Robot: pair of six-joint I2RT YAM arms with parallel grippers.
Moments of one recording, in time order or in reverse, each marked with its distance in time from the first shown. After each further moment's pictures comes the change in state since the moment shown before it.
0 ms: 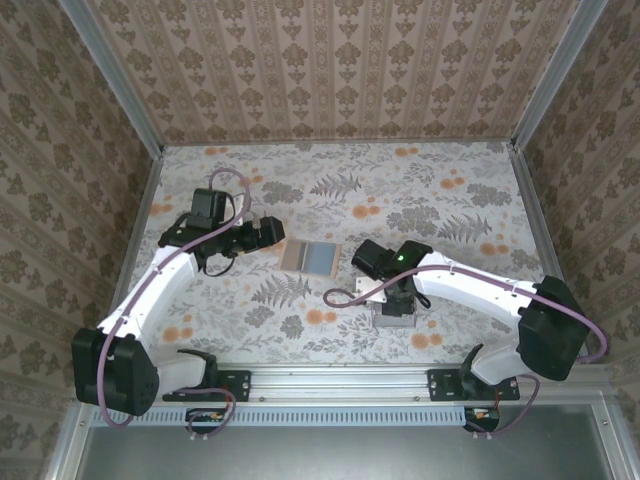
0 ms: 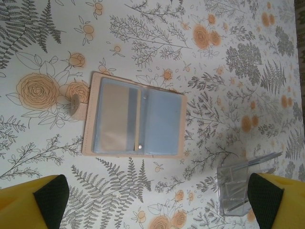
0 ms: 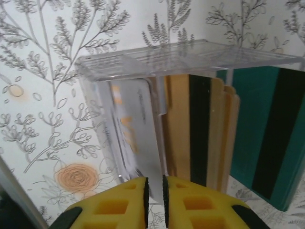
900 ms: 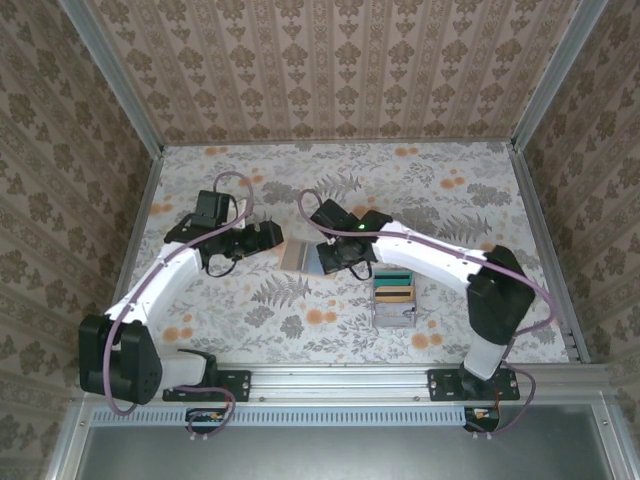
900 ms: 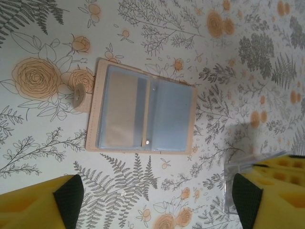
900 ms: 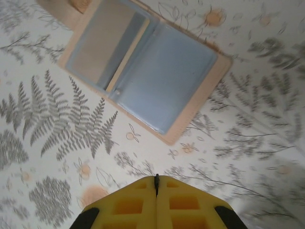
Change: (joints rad) left arm 0.014 0.065 -0.026 0.025 0.027 -0.002; right arm -0.008 0.337 0.389 0.294 -0.127 1.107
